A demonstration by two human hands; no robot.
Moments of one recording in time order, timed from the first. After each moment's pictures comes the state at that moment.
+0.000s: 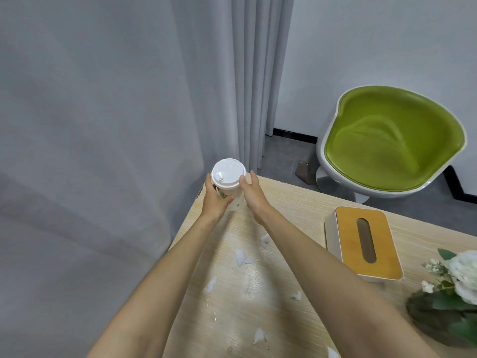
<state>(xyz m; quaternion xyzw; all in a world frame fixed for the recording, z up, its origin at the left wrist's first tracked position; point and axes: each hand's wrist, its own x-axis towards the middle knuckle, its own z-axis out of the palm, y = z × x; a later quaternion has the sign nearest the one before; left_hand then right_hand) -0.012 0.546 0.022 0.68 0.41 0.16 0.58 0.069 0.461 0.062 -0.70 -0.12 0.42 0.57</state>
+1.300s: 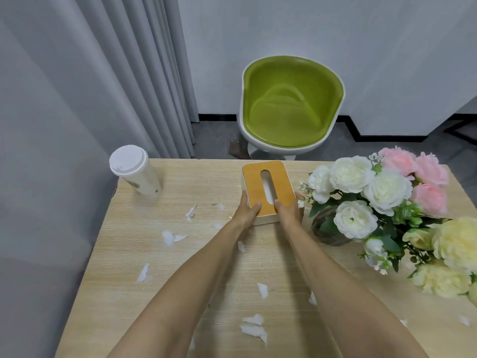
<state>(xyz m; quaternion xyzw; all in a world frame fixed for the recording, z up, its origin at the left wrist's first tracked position) 0.067 0.284 -0.001 0.66 0.27 -0.13 0.69 0.127 0.168 -0.029 -0.82 0.20 0.20 0.50</state>
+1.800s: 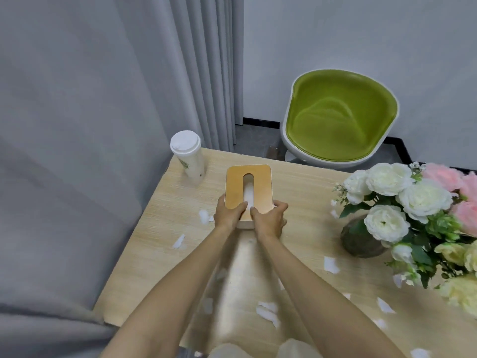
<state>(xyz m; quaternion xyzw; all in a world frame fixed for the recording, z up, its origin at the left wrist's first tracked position) -0.031 0.344 0.017 0.63 0.47 0.07 0.61 0.010 0.251 0.036 -0.84 0.09 0.18 0.51</state>
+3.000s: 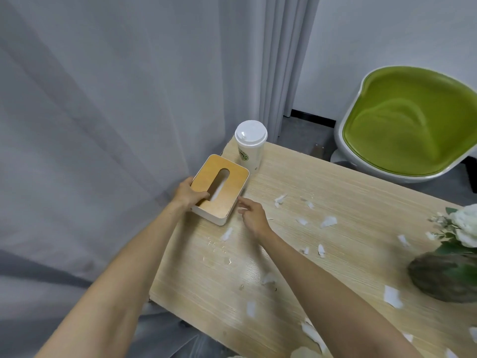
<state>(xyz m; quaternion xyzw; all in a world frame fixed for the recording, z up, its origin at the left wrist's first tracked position) -0.158 0.554 0.028 0.69 0.55 0.02 0.47 -0.058 0.393 0.005 -0.75 -0.17 0.43 0.47</state>
